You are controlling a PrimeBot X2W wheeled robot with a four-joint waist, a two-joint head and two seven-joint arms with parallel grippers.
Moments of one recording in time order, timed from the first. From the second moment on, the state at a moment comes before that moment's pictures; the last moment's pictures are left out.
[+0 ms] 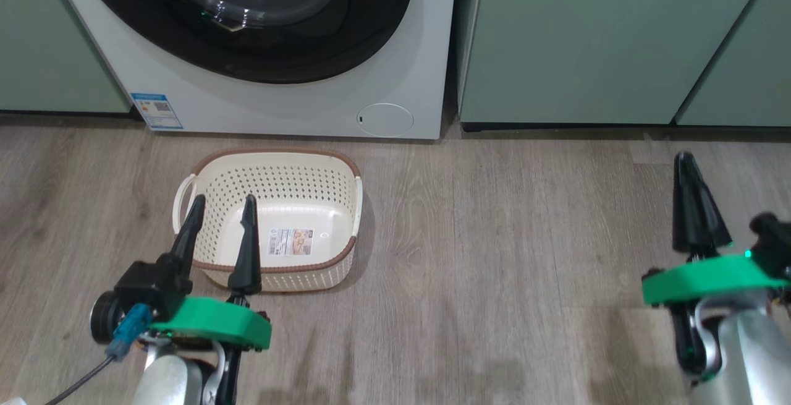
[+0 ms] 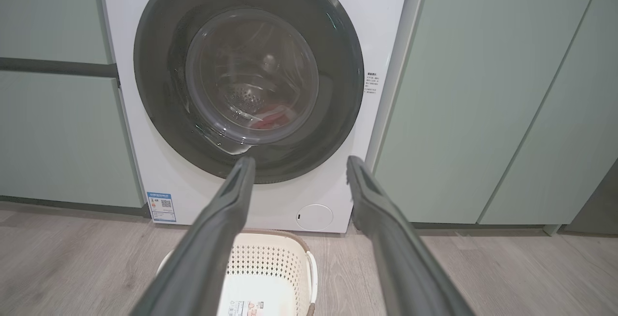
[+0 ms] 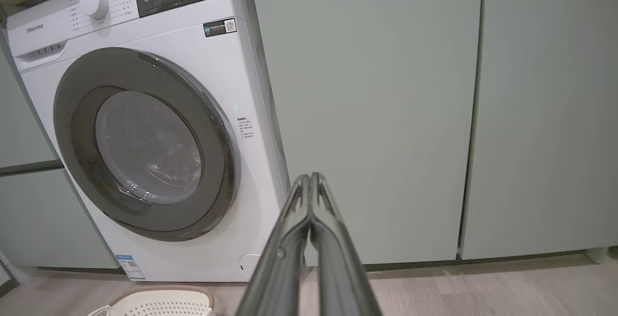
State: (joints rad) left arm -0.06 0.04 -0.09 0.08 -0.21 0.00 -0.25; right arm -0.15 -0.09 -0.10 0.19 0.26 0.13 -0.26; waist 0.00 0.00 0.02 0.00
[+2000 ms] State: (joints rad) left arm -0.01 0.04 -0.09 0.14 -0.18 -0.01 -0.25; right arm -0.03 -0.05 -0.12 0.18 0.19 0.13 -0.26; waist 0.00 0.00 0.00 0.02
